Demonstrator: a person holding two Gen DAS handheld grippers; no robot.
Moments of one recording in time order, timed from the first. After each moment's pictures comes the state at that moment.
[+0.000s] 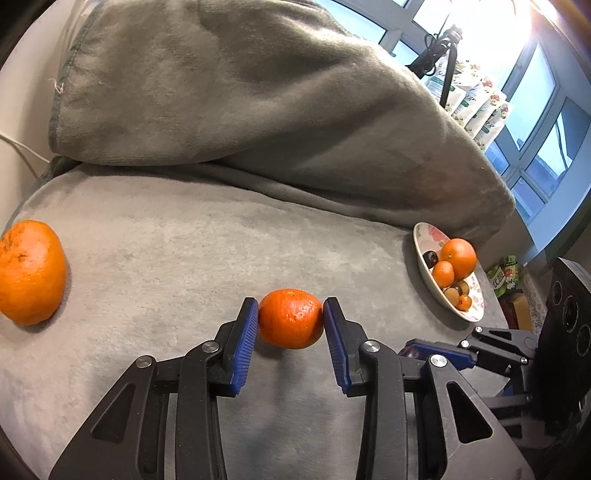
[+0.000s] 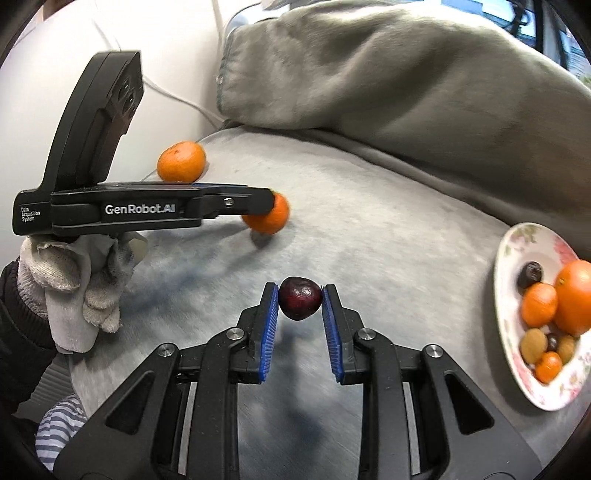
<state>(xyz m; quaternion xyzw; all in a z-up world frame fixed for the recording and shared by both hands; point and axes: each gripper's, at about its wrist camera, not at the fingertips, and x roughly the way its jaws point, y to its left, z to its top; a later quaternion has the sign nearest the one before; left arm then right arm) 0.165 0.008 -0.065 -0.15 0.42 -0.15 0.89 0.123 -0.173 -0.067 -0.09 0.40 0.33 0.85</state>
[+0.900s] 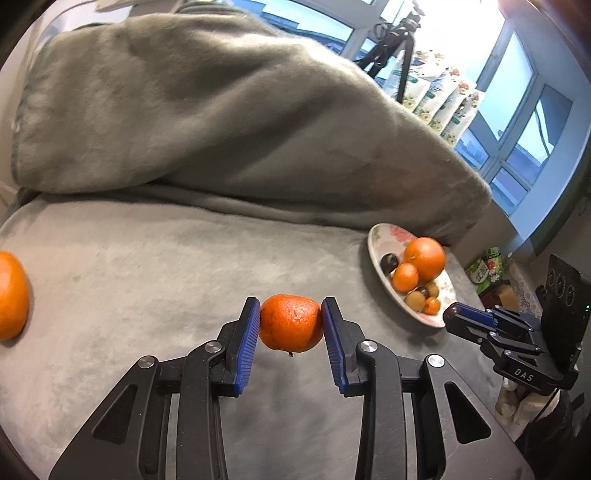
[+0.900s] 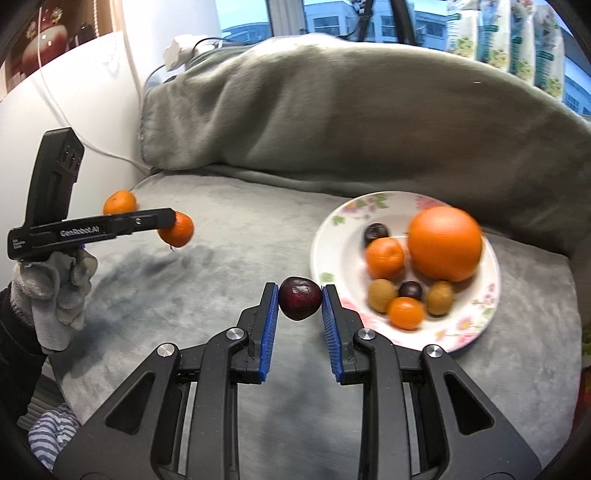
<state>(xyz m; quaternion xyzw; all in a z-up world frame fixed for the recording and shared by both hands) 0.168 -0.039 -0.044 -0.13 0.40 -0.19 0.89 0.128 -0.301 -0.039 -0.03 0.38 0.23 0.90</state>
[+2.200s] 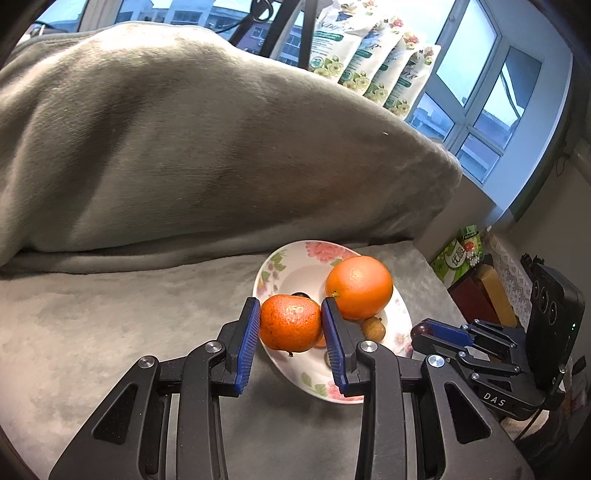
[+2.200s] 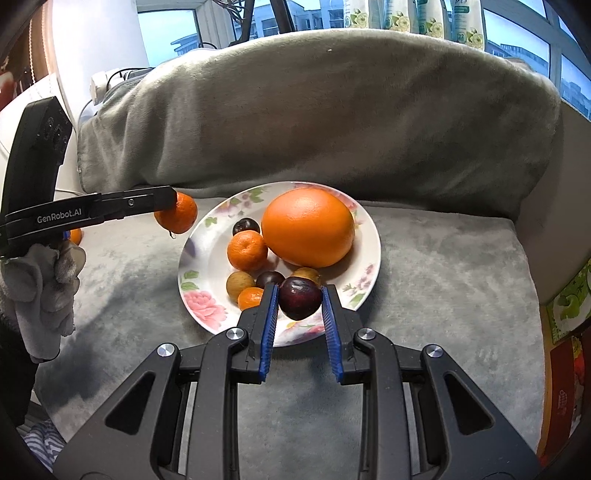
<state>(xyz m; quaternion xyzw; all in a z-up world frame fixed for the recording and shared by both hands) 0.222 -0.163 -0.028 -0.08 0.40 -0.26 0.87 0.154 -0.393 -0.049 0.01 0.39 0.14 0.91</state>
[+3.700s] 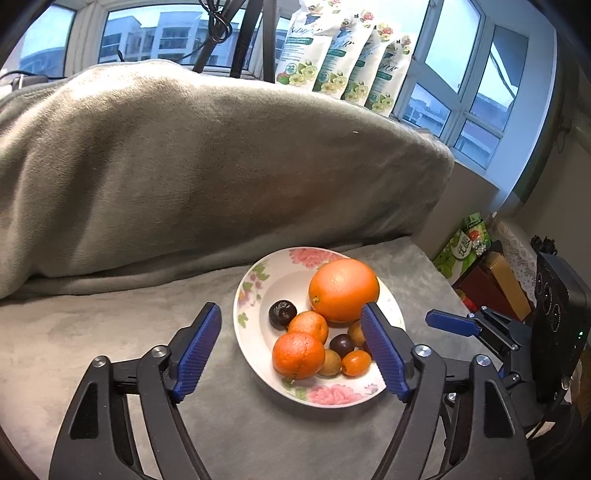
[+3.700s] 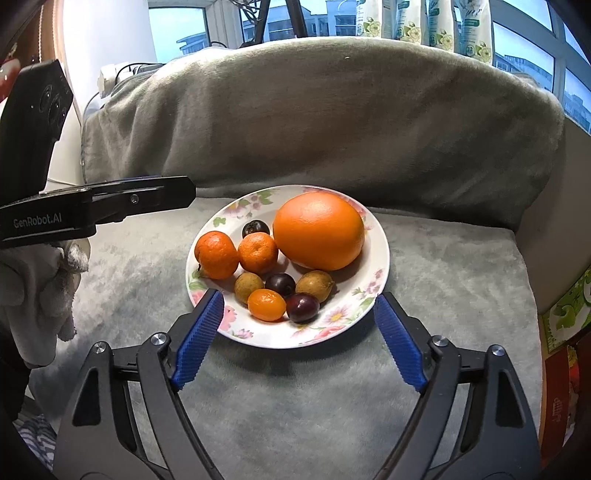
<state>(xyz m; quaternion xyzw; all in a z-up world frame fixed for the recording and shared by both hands) 0.210 -0.191 -0.012 -0.03 0.38 -0.25 0.89 0.148 -0.382 -0.046 -0.02 0.37 0.14 0.92</state>
